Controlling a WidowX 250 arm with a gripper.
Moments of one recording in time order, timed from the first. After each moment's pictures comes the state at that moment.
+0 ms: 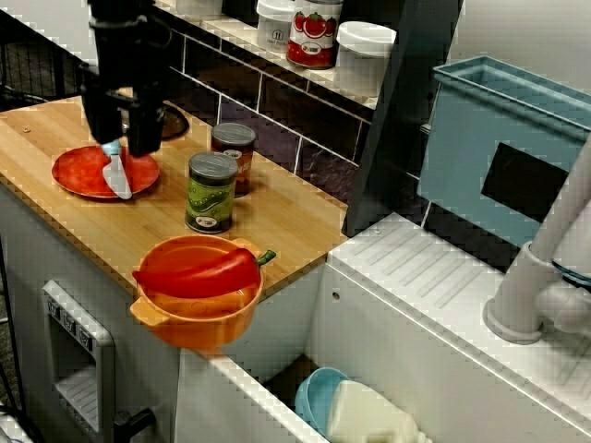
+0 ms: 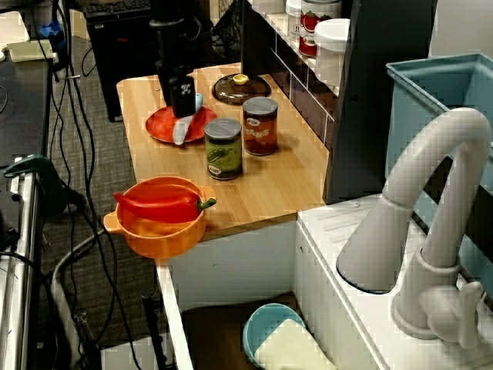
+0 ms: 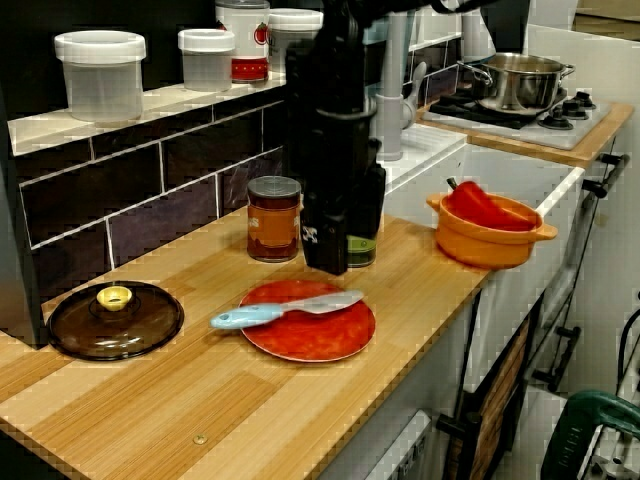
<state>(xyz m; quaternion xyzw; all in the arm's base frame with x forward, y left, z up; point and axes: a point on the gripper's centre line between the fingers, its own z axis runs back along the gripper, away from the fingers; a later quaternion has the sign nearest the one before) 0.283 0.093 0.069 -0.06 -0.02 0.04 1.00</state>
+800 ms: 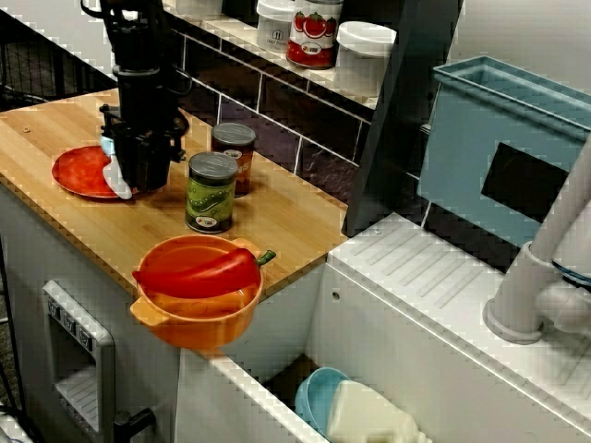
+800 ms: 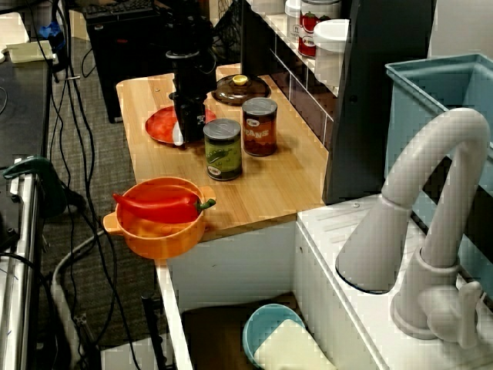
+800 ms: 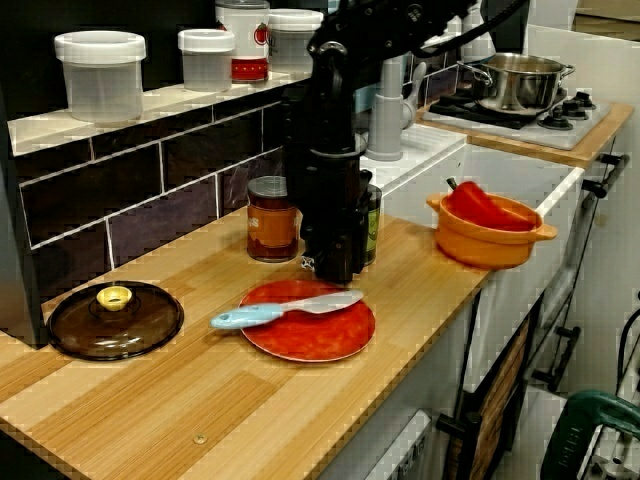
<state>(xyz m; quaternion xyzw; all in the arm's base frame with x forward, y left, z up) 0.296 0.076 0.040 -0.07 -0.01 0.05 1.00</state>
